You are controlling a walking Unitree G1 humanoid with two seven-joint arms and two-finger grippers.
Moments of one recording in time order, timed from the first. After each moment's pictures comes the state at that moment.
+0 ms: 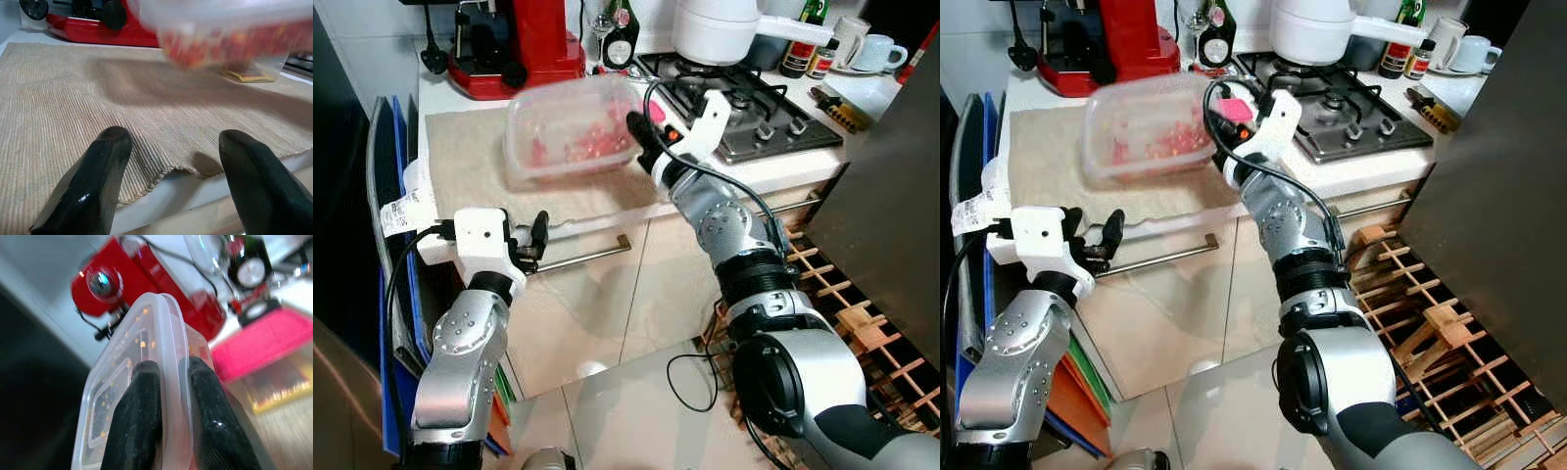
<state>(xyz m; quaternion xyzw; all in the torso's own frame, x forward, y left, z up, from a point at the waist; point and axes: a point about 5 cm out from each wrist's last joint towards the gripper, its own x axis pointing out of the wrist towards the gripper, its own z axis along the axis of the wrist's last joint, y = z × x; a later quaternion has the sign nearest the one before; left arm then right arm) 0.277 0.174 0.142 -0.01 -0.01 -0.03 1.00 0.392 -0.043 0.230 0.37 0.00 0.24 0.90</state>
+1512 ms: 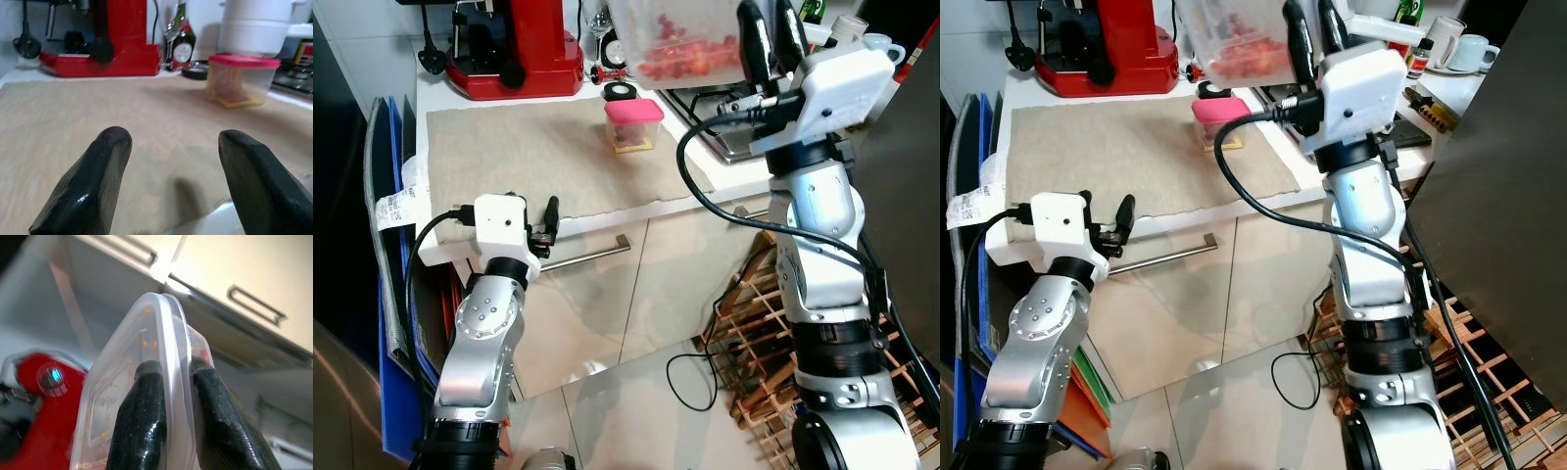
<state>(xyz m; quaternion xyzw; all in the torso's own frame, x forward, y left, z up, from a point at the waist) 0.295 0.149 0.155 0.02 -0.06 -0.04 1.00 0.305 -0.120 0.275 -0.13 -0.41 0.08 0.90</state>
